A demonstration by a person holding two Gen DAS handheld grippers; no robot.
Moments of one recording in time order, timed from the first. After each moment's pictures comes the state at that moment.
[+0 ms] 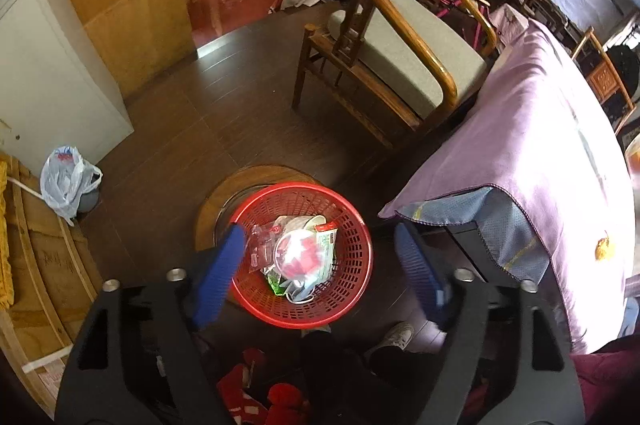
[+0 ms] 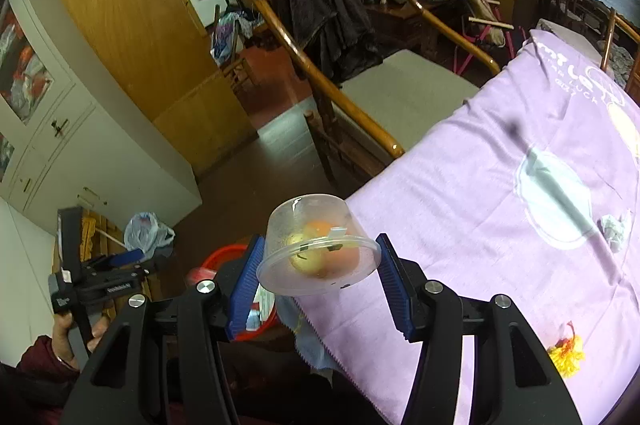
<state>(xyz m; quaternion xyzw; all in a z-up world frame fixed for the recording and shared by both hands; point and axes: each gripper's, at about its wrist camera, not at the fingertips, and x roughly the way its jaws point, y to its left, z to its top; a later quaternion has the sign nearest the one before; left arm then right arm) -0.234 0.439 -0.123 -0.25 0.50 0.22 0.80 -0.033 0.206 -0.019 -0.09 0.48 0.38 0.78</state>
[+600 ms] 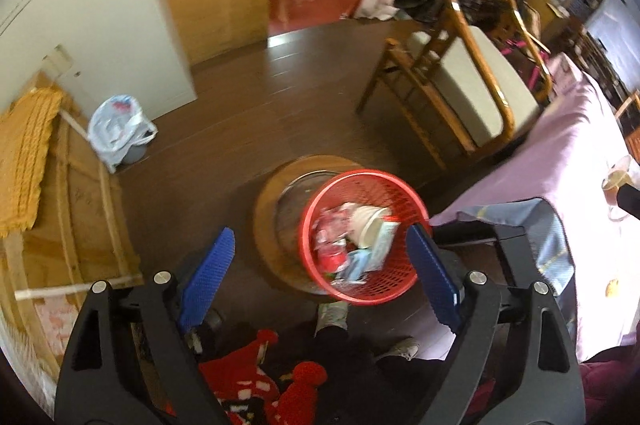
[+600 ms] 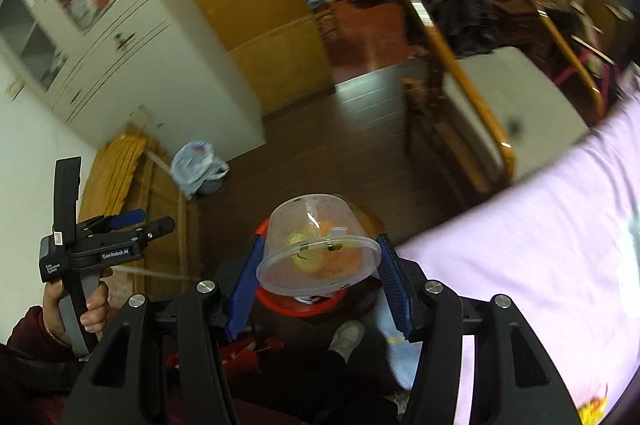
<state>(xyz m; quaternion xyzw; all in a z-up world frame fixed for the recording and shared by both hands) -0.329 0.466 -0.108 -0.29 0.48 0.34 0.76 -0.076 0.311 -0.049 -0.18 0.50 0.52 0.68</state>
